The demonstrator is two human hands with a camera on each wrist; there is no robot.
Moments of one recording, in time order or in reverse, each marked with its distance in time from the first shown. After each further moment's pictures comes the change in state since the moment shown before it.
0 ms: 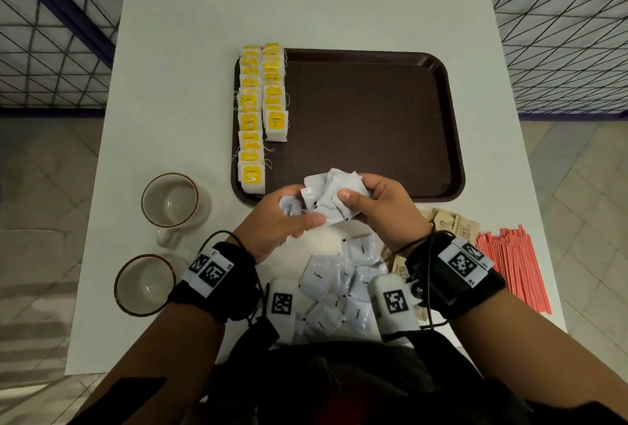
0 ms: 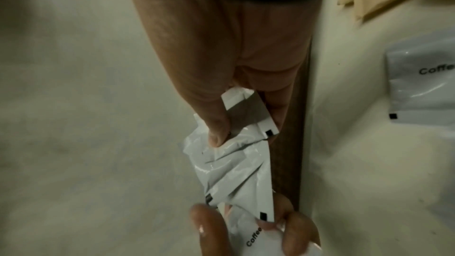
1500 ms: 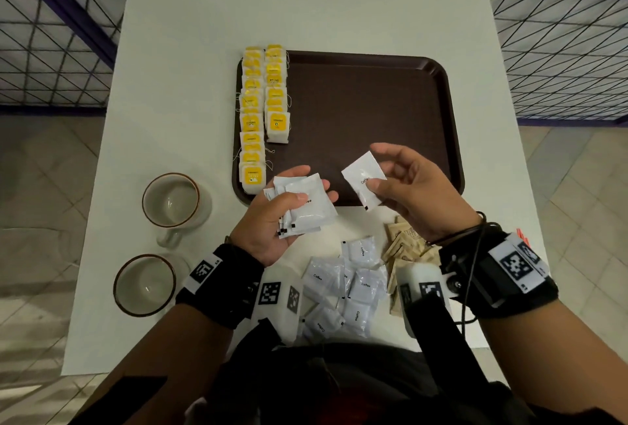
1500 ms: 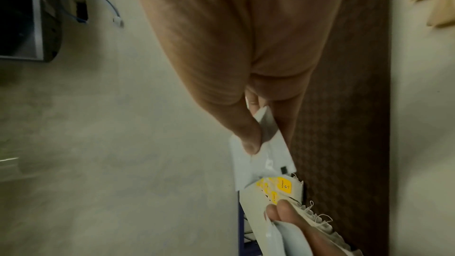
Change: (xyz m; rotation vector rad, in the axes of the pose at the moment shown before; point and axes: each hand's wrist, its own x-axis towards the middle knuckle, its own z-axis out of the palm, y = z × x) left_hand 0.001 0.007 0.003 -0.664 0.050 -0.056; right_hand -0.008 -0.042 -0.025 0.059 0.000 -0.043
